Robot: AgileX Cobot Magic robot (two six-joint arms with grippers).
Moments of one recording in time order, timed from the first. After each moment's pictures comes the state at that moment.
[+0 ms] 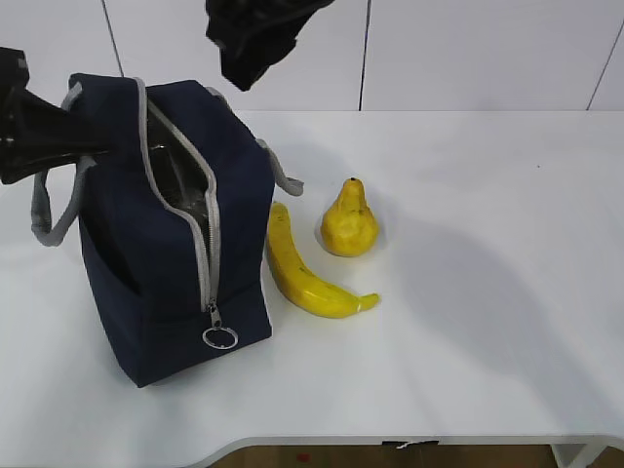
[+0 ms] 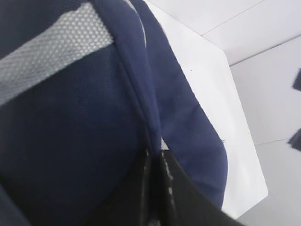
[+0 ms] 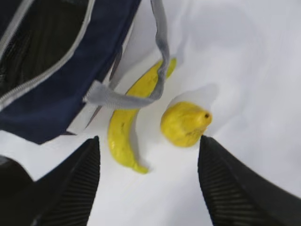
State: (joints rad) left arm -0.01 1.35 -0.79 -1.45 0.73 0.83; right arm 0.67 1.95 -2.16 -0.03 1.25 -0.39
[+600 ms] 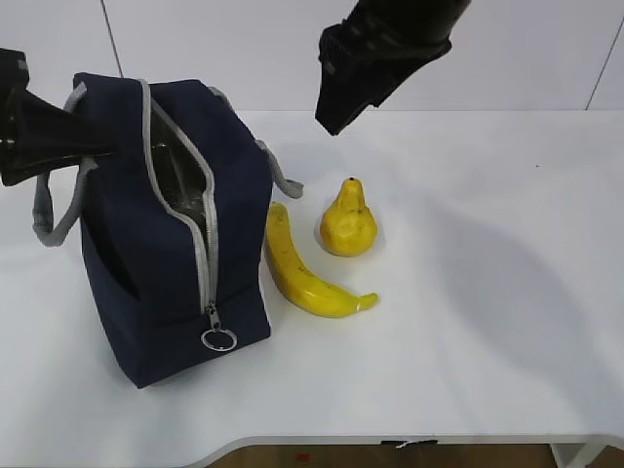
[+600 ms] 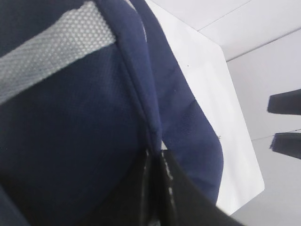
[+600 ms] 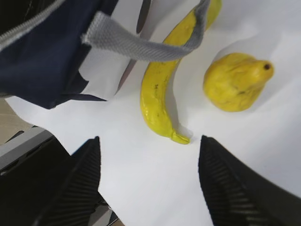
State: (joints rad) left arm -0.01 1.35 -0.79 -1.44 0.74 0.83; right arm 0.48 1.82 -1.88 0.17 1.25 -0.38
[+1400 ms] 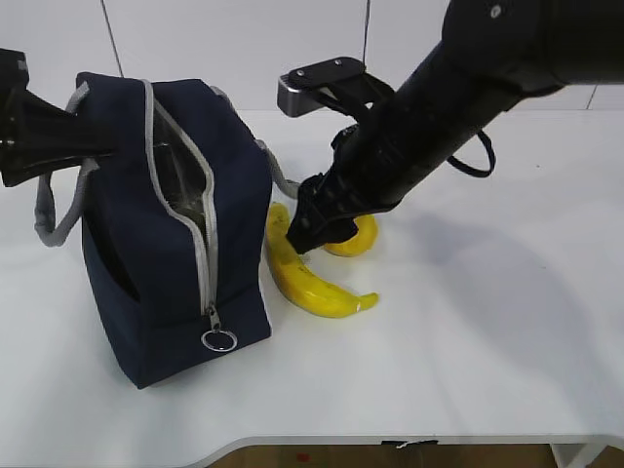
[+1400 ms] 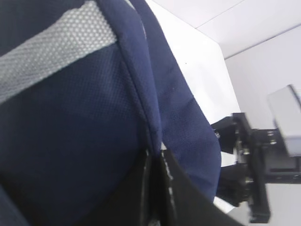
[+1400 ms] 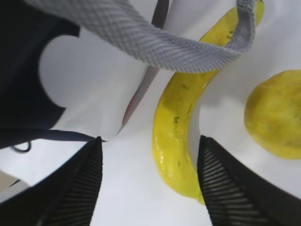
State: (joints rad) left arm -0.01 1.35 -0.79 -1.44 0.76 0.83; right arm 0.47 1.82 -1.39 0.45 0.78 -0.60
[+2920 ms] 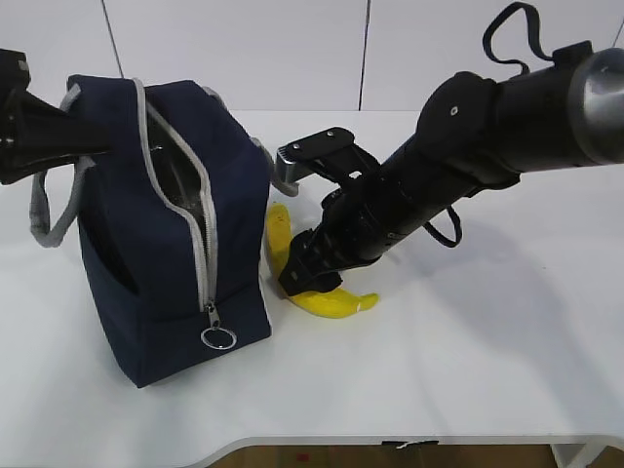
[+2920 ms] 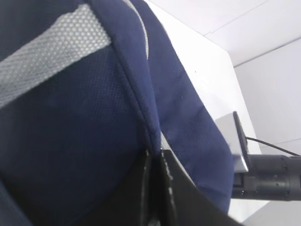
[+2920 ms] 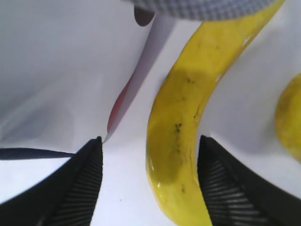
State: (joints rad) left arm -0.01 1.35 -0.79 -1.44 0.71 0.83; right arm 0.47 1.94 -1.27 0.67 0.56 -0.81
